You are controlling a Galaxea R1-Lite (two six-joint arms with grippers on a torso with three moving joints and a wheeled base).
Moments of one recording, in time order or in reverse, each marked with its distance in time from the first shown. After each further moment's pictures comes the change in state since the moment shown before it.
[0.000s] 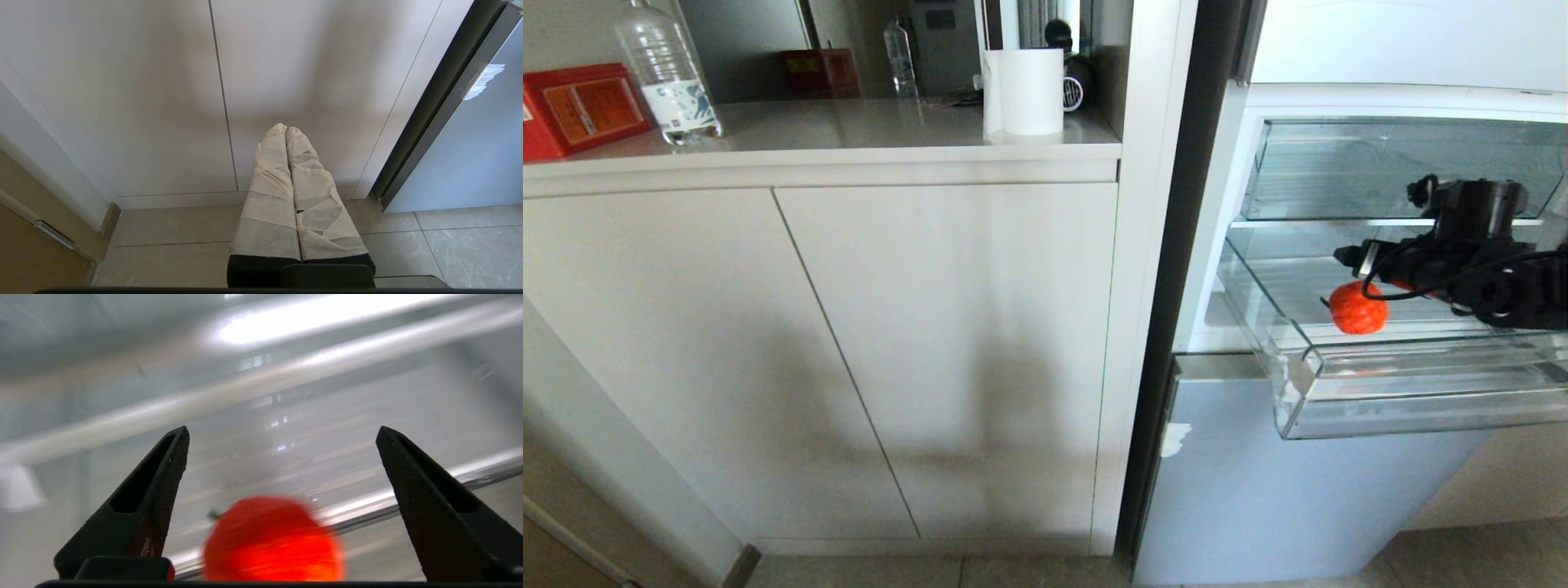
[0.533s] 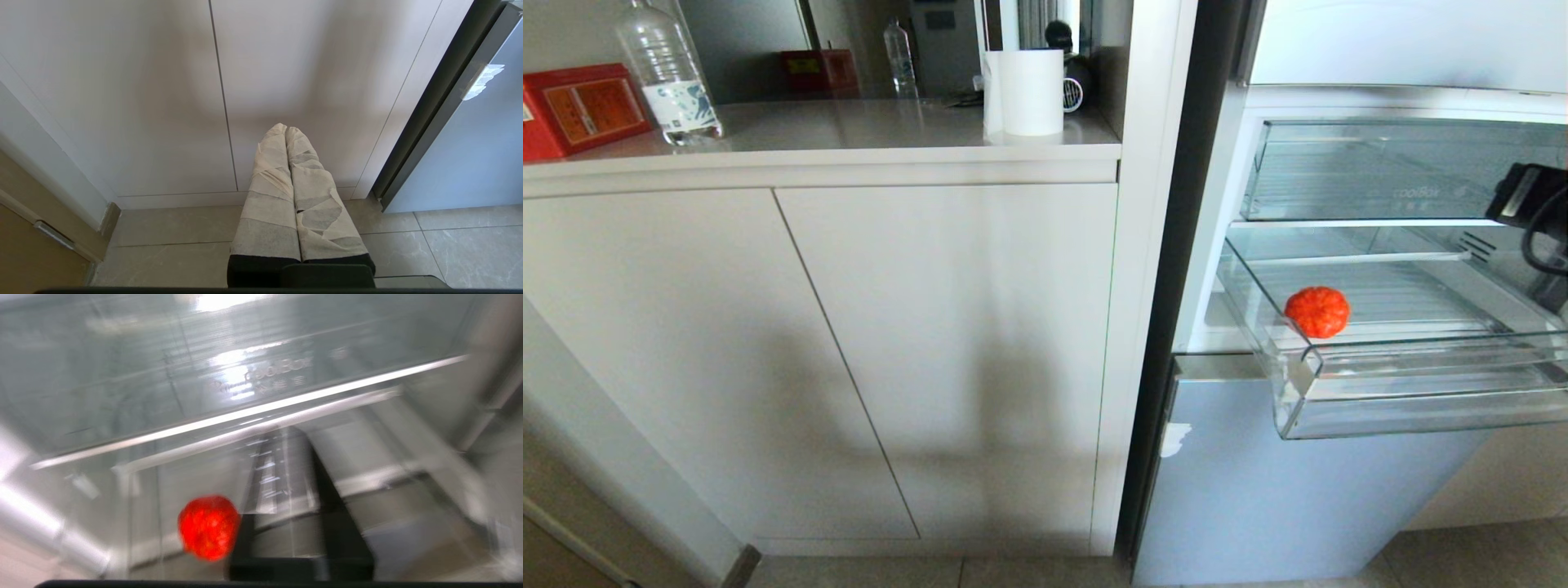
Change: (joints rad) left arm 0.000 0.000 0.000 0.000 0.000 0.000; right arm -0.026 -0.543 0.338 0.003 0.004 -0.006
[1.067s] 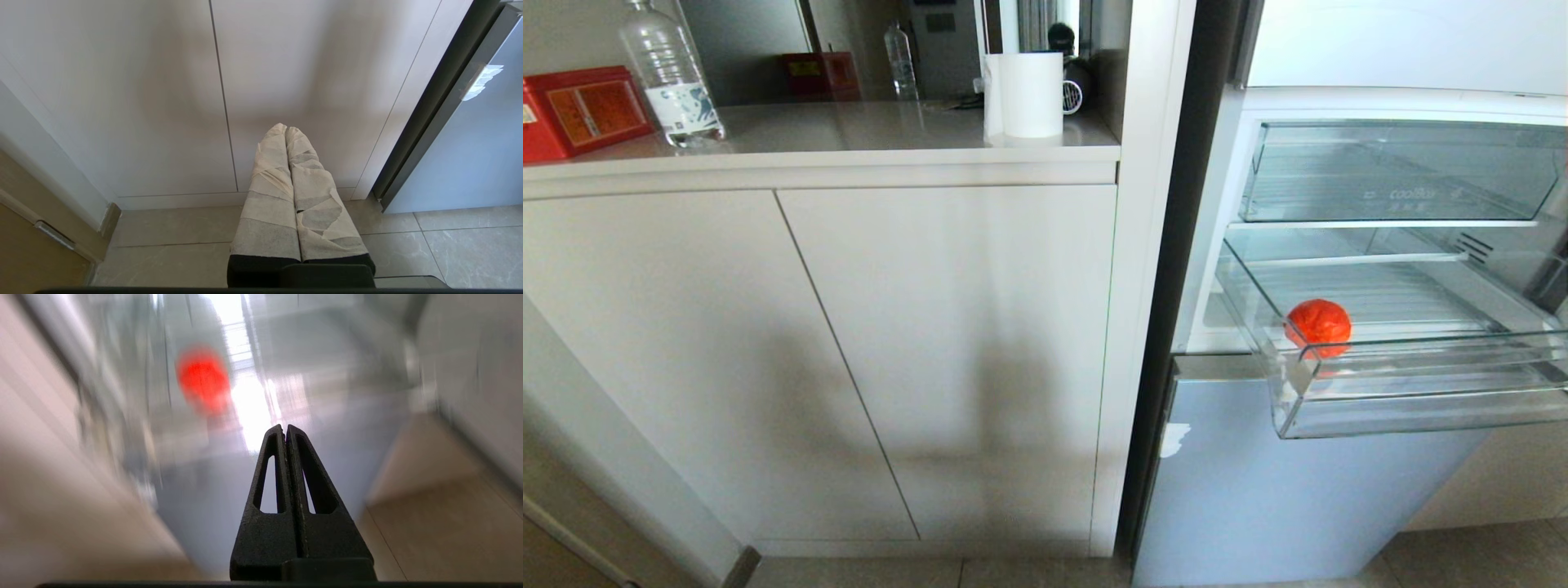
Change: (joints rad) left arm 0.000 0.000 0.000 0.000 0.000 0.000; right arm -0.005 -0.786 0.797 0.052 0.043 -0.062
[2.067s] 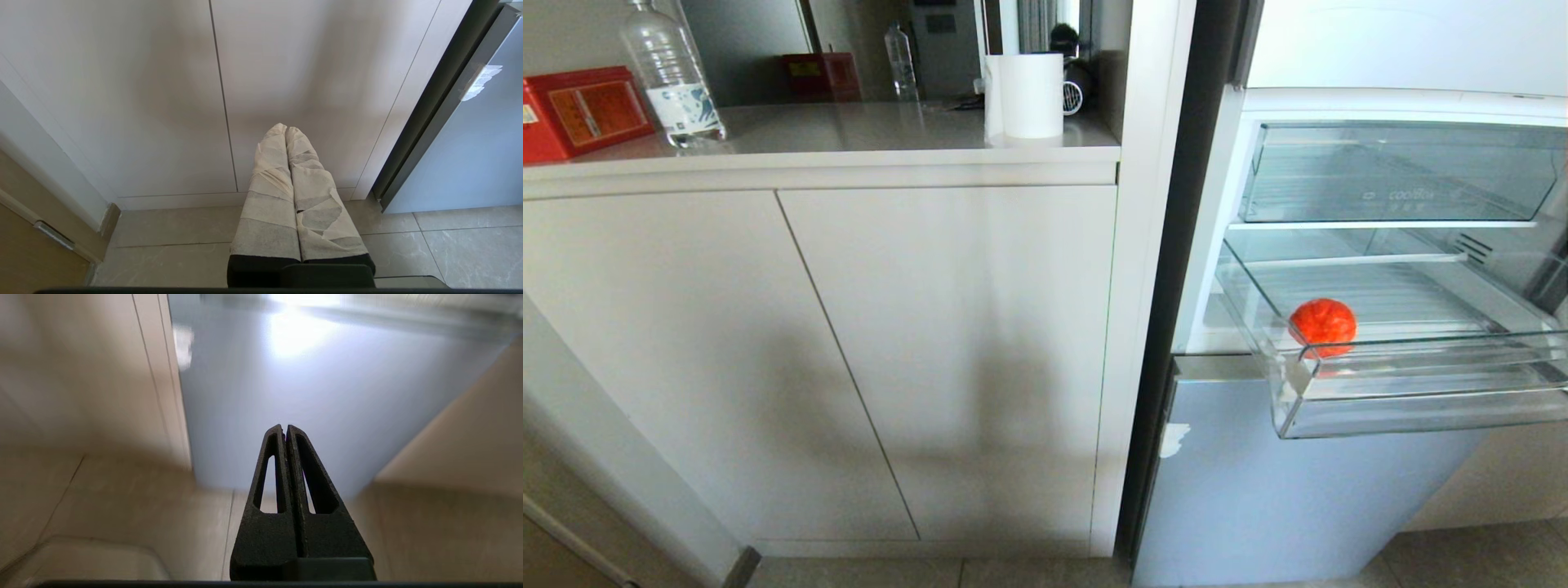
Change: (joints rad) left arm 0.000 0.000 0.000 0.000 0.000 0.000; right arm 0.180 -0.610 0.347 0.334 0.080 -0.191
